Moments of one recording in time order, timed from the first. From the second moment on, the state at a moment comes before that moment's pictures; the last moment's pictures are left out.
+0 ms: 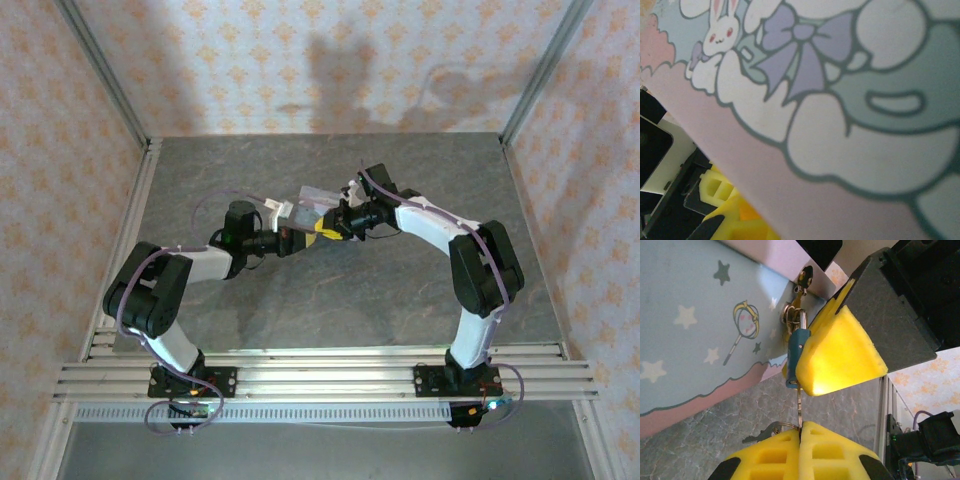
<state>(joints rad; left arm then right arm) -0.30 1.67 0.68 0.55 0.87 -0.51 0.47 1.83 1.28 -0.39 -0.81 0.81</state>
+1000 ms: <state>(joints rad) -0.32 1.67 0.65 0.61 0.82 -0.60 0.47 1.83 1.28 -0.44 -0.79 0.81</state>
